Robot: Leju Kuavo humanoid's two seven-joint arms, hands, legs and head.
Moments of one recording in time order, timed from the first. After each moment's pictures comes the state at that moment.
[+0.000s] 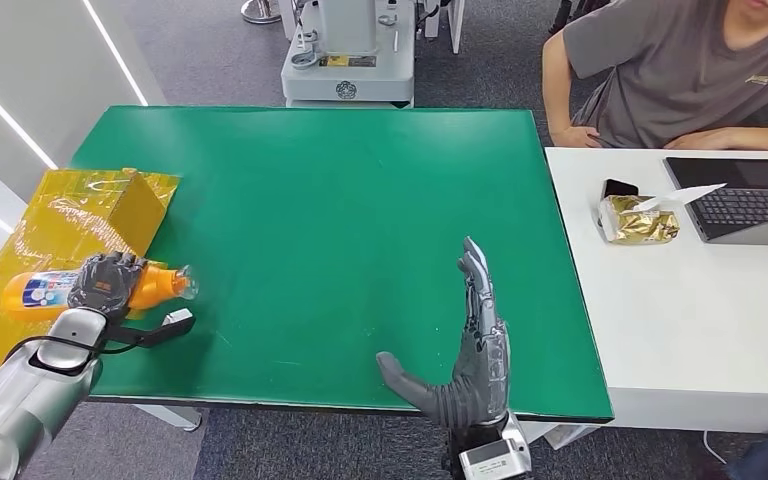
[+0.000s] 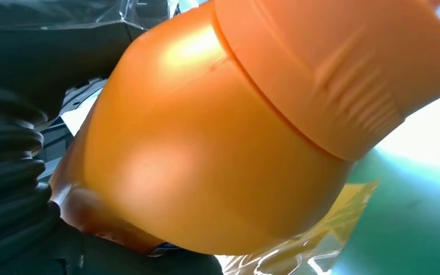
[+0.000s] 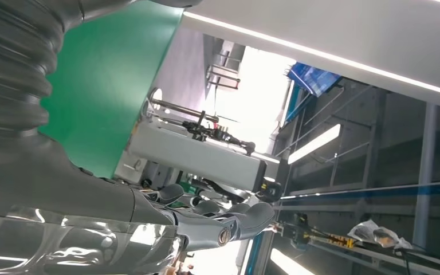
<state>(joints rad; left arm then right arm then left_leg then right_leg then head) -0.63 0.41 -0.47 -0.33 -1.51 0.48 -0.02 -0.06 0.04 0.70 -1.67 0.23 -0.54 -0.60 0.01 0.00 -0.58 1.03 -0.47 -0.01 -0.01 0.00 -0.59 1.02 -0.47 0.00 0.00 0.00</state>
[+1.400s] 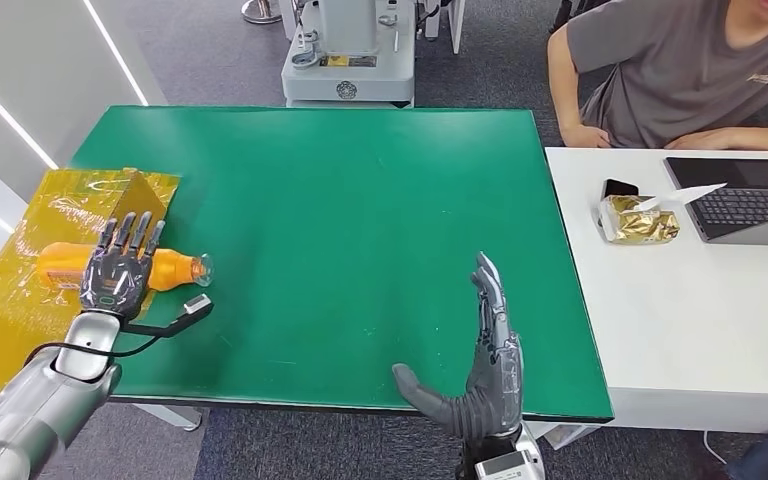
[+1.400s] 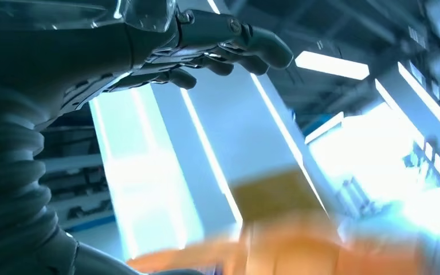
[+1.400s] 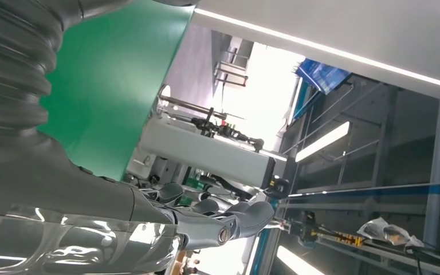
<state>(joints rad) -0.56 0.39 -0.50 -0.52 -1.51 0.69 0.13 -0.03 -0.02 0.70 -1.68 0.19 -0.57 -0.62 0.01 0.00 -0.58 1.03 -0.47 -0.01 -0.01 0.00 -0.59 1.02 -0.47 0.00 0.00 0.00</state>
